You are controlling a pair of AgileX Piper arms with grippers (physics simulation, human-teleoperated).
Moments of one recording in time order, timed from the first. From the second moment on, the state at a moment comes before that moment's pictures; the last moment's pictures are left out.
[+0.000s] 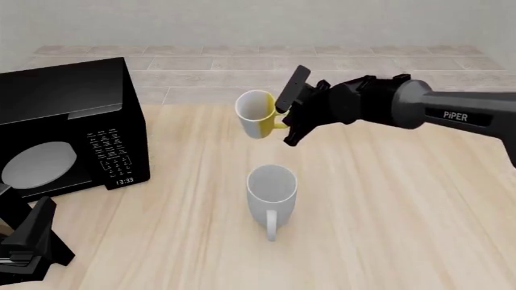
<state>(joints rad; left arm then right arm) 0.00 0.01 0.00 0.00 0.00 0.45 1.88 -1.35 0.26 -0.68</state>
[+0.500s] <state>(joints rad) 0.00 0.01 0.00 0.00 0.00 0.43 1.89 -1.25 0.20 -0.66</state>
